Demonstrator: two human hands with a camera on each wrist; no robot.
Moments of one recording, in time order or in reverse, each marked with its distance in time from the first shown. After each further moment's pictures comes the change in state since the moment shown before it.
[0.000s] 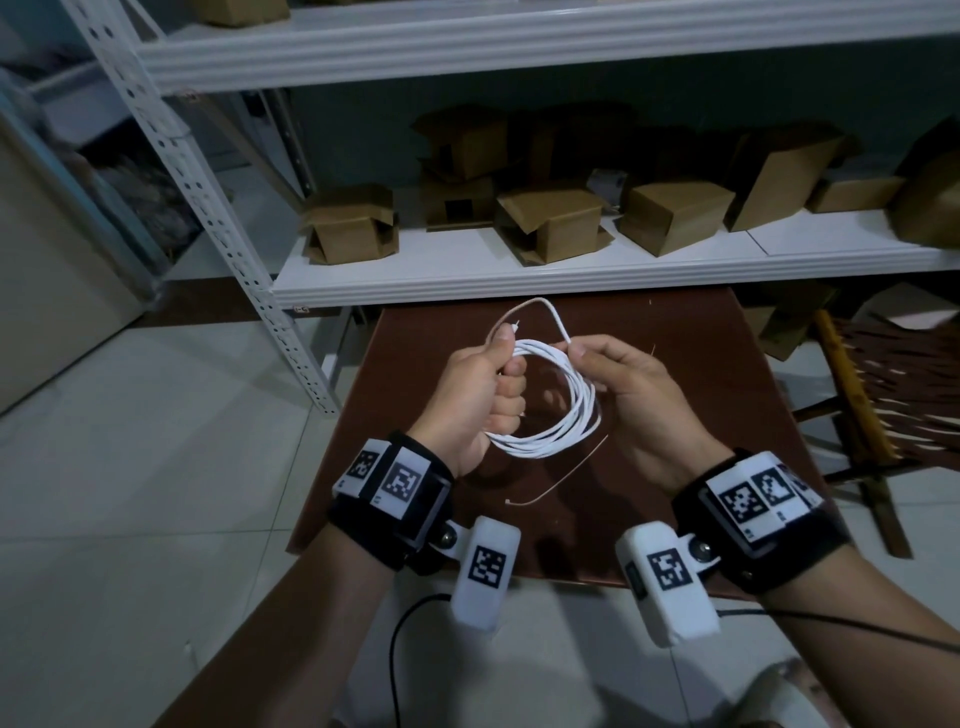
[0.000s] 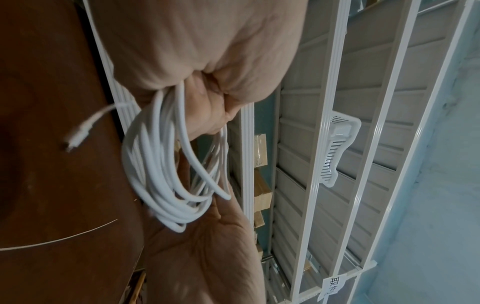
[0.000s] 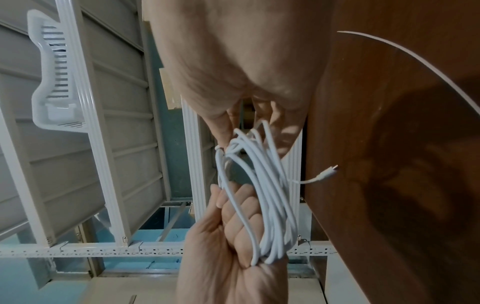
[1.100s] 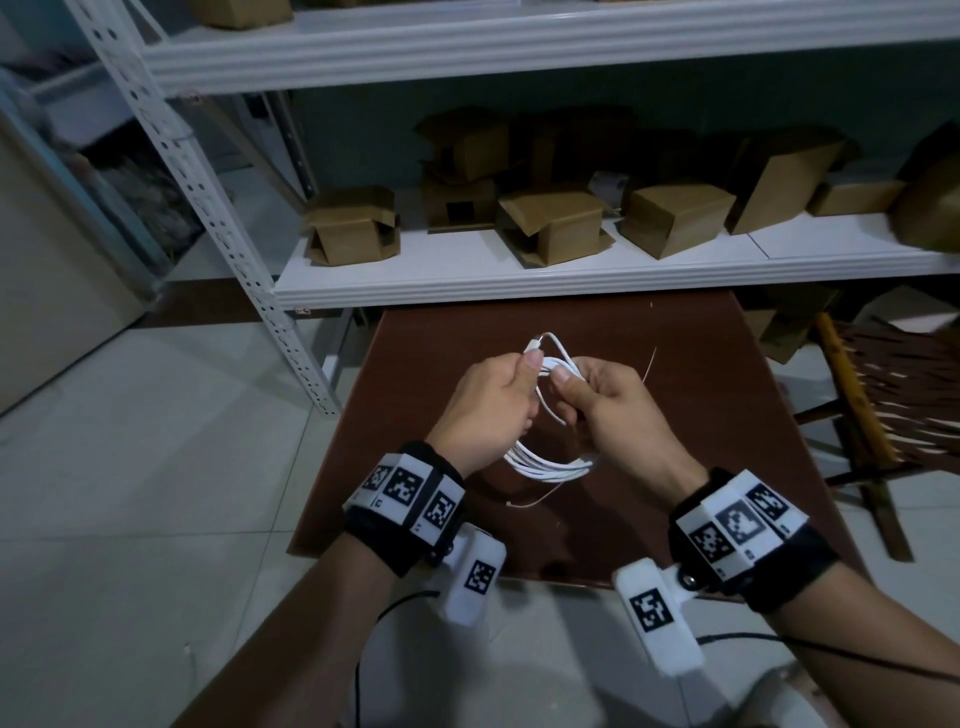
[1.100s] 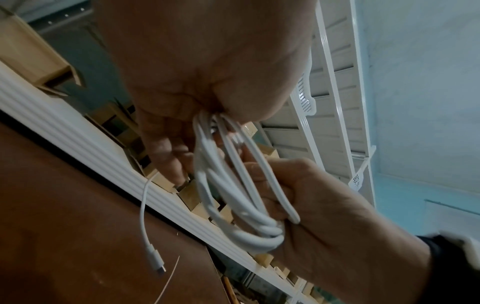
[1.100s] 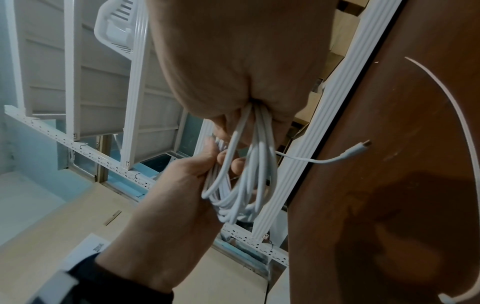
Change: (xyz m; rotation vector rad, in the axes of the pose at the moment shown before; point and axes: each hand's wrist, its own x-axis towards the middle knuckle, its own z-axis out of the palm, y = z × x) left_hand 0.003 -0.011 -0.002 0.871 0.087 0.335; right_hand -0.003 0.013 0.006 -0.544 -0.125 -0.170
